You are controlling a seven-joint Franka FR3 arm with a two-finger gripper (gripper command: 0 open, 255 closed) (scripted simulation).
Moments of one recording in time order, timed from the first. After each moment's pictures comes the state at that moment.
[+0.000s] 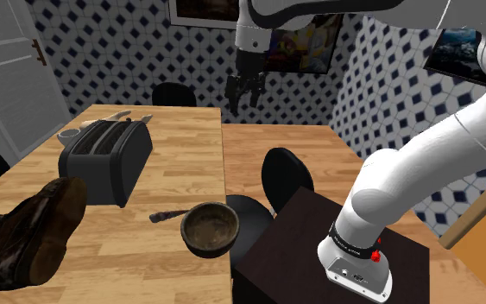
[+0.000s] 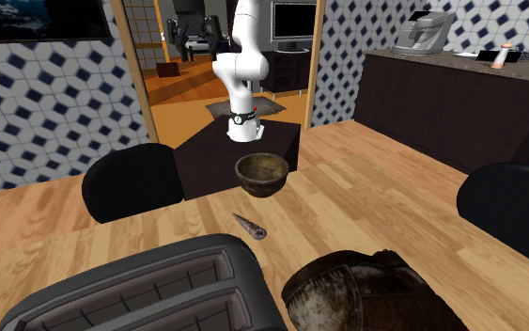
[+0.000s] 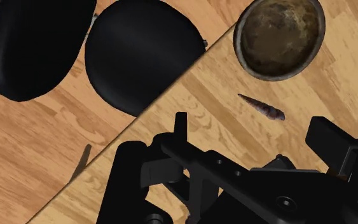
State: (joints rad) arm 0.00 -0.51 0.08 -2.21 0.10 1.72 0.08
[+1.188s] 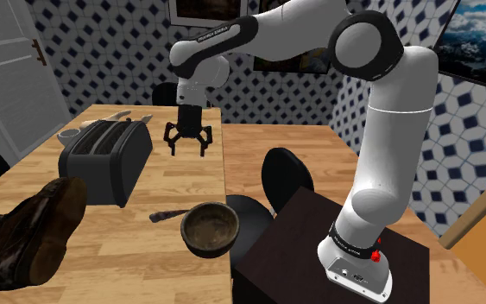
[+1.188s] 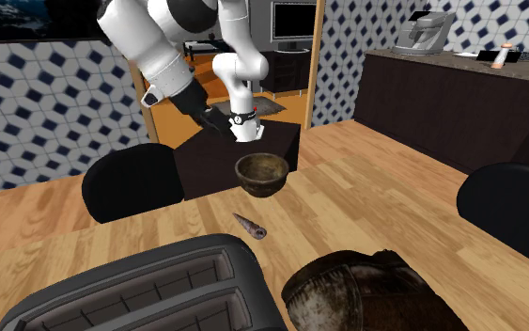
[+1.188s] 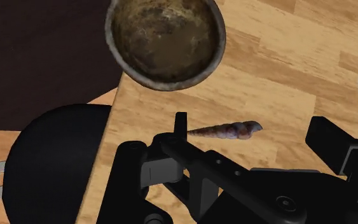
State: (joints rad) arm 0.01 0.23 0.12 -1.85 0.45 1.75 0.51
